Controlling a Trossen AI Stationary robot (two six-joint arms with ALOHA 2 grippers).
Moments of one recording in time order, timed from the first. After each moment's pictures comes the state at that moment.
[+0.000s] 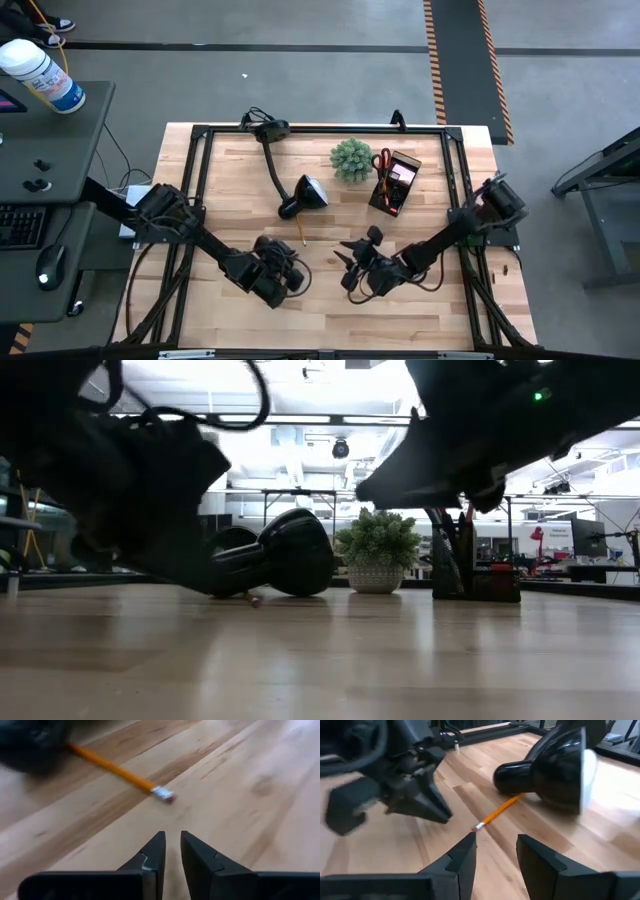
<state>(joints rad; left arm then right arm) -0.49 1.89 0.90 -0.25 -0.83 -1.31 0.54 1.84 0.83 0.44 0.93 0.58</state>
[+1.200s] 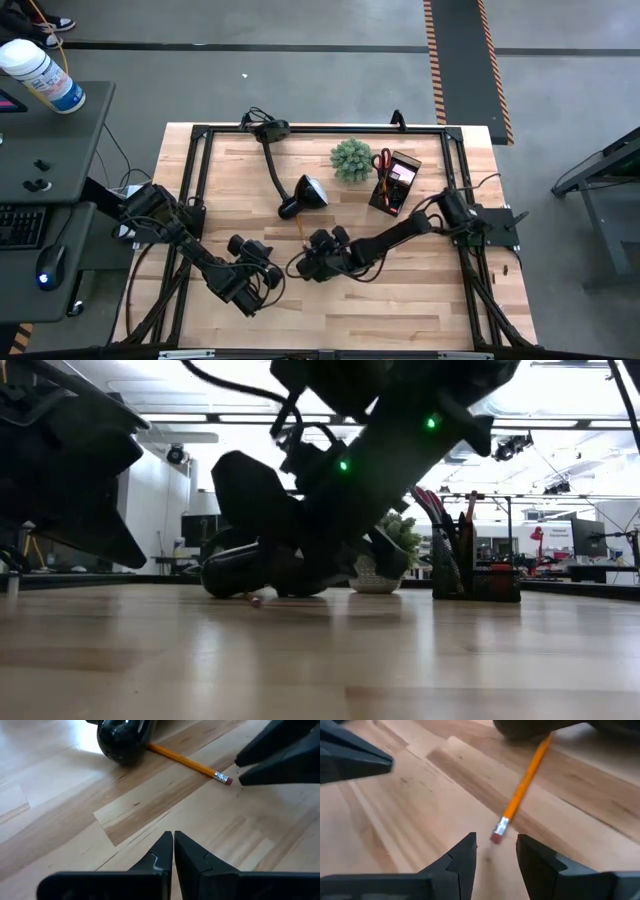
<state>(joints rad) -0.64 1.82 0.90 -0.73 -0.89 -1.68 0.32 2.19 1.36 -0.05 0.64 0.97</state>
